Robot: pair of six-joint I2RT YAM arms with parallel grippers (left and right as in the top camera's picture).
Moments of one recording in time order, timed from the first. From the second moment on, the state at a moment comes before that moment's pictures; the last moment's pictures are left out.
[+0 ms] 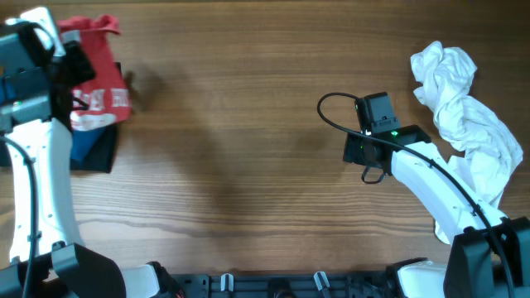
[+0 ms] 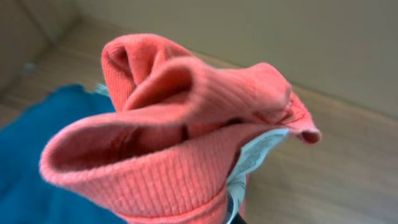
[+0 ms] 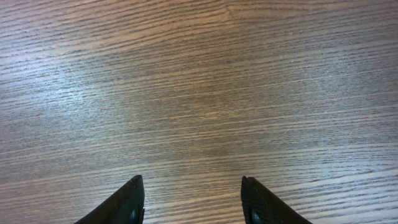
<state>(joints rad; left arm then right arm) 0.33 1.52 1.37 -0.46 0.04 -0.08 0.24 1.50 0.88 -0.66 0.11 0.42</state>
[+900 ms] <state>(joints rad) 0.23 1.58 1.41 -0.69 0.25 -0.24 0.23 1.50 0.99 -0.56 -0.10 0.31</state>
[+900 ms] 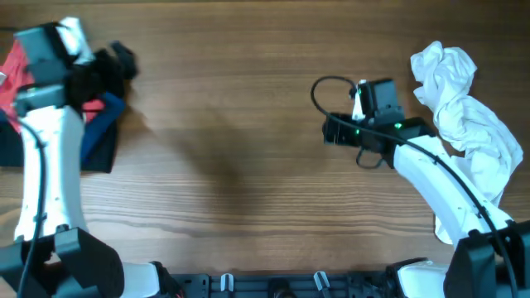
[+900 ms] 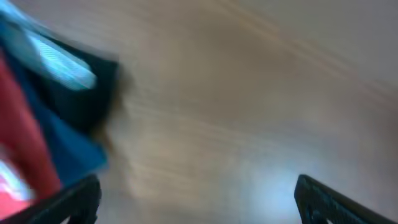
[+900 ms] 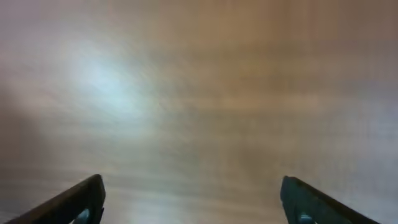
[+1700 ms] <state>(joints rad) 0.05 0.46 0.90 -0.92 0.26 -0.15 0.20 0.44 0.80 -1.02 0.04 0.94</state>
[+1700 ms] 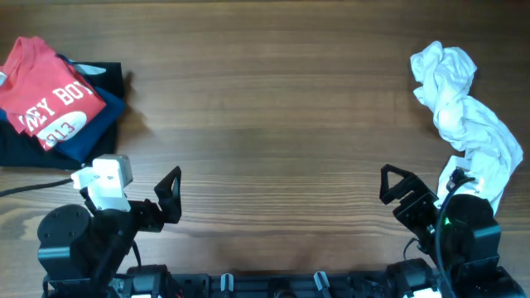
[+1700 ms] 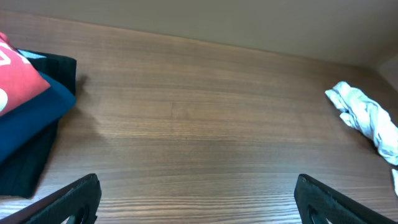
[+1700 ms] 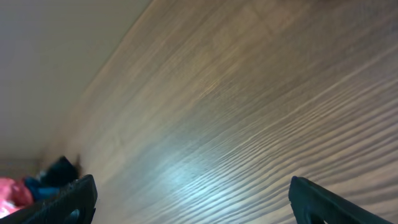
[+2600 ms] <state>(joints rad) 0.05 0.46 0.90 -0.96 0.26 -0.15 0.11 0.02 0.01 -0.01 -0.07 0.04</state>
